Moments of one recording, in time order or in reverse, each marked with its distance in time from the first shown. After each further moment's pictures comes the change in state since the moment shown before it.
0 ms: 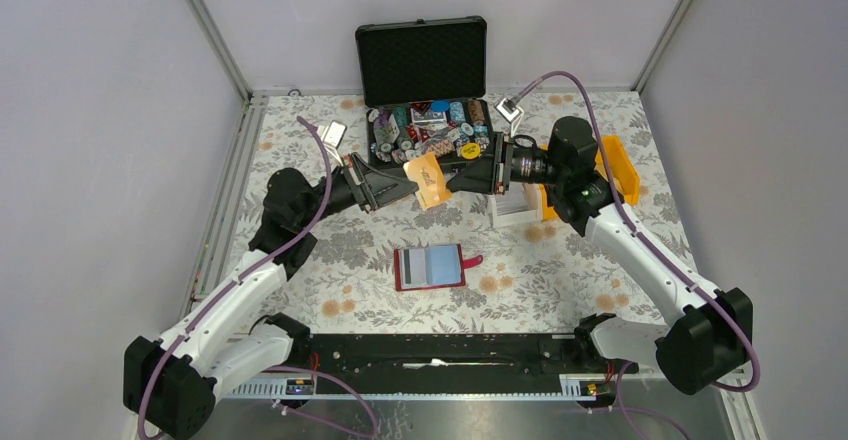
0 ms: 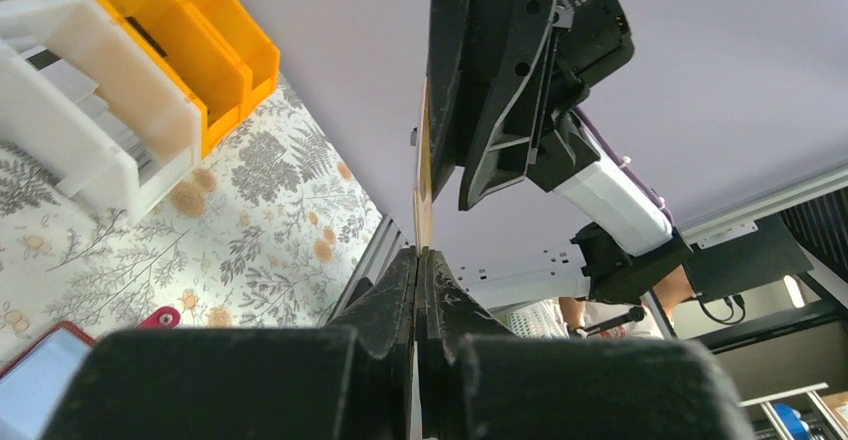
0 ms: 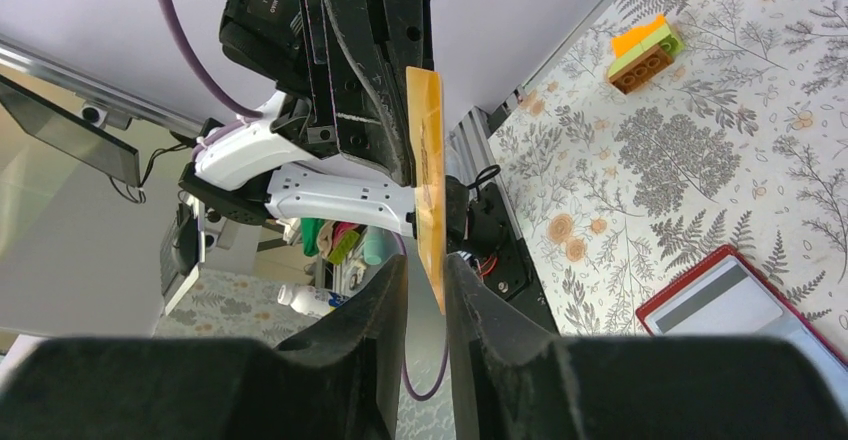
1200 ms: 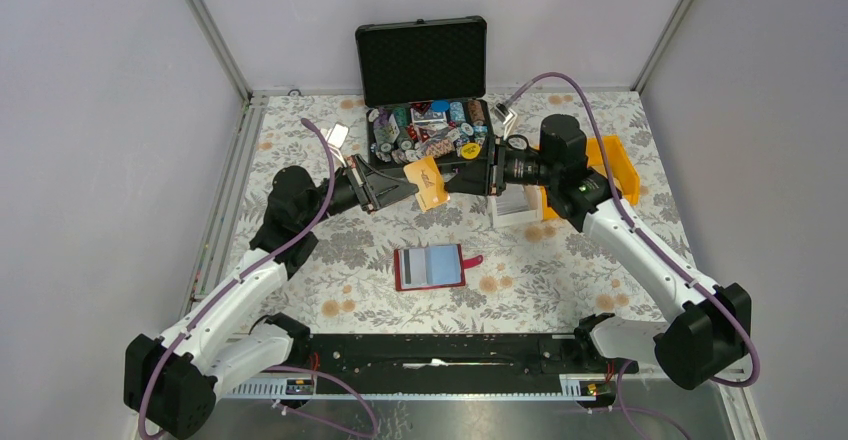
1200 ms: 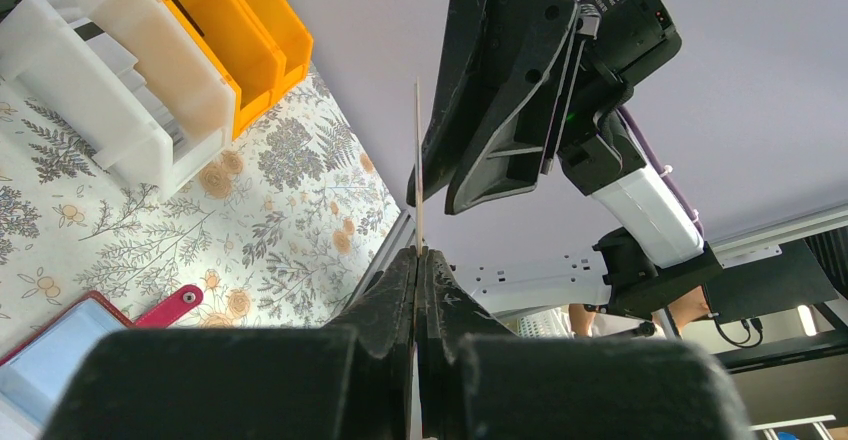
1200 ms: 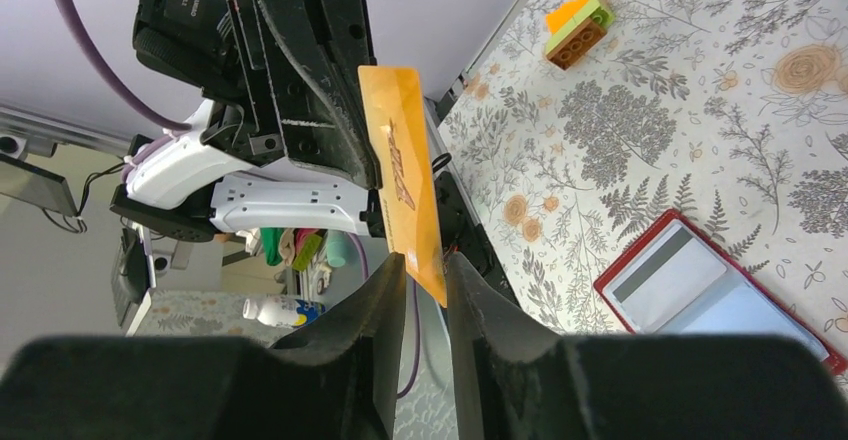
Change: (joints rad) left arm 0.000 0.010 0.000 -0.092 -0.036 0.026; right arm 0.019 0.024 0.048 -0.220 0.111 -0.136
